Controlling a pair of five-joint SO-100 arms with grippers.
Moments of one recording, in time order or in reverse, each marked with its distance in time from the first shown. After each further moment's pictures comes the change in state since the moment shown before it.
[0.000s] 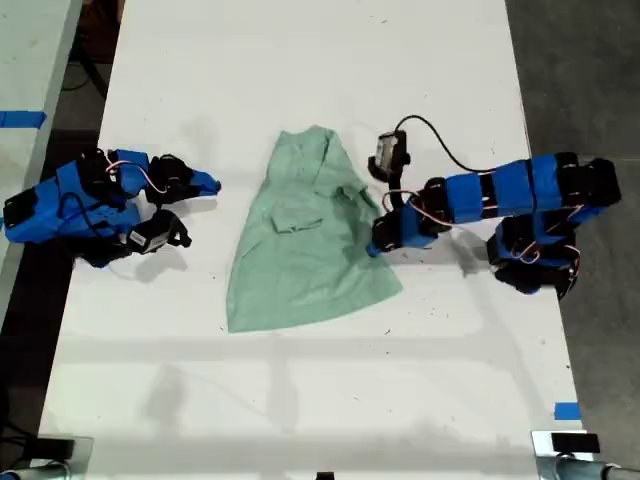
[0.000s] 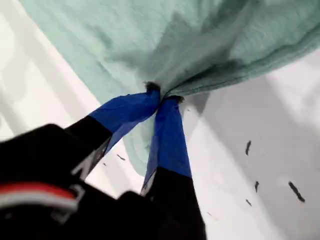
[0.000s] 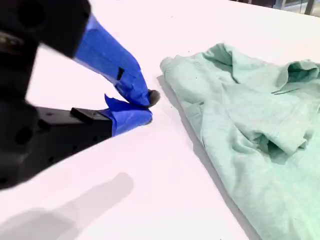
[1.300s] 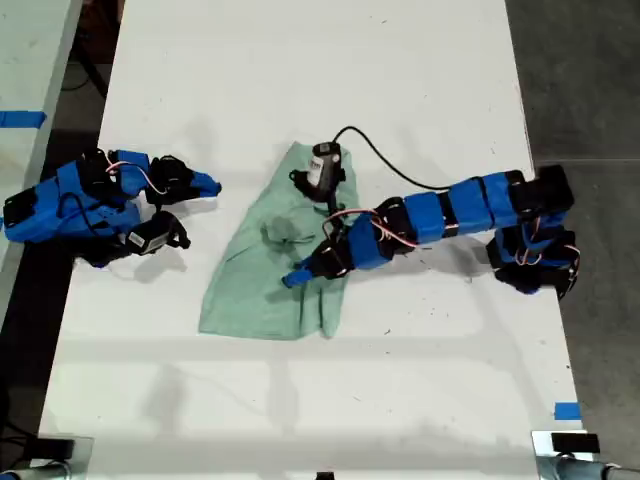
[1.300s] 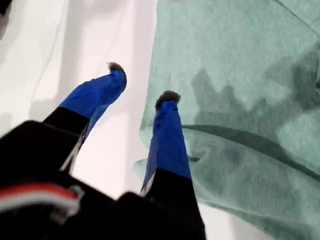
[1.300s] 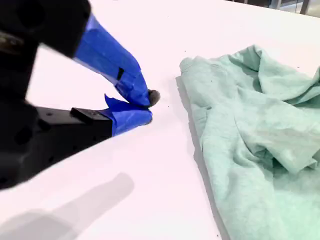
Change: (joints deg) arm 0 0.9 0.0 0.0 0.0 0.0; arm 1 -8.8 -25.3 -33.5 -15.2 -15.9
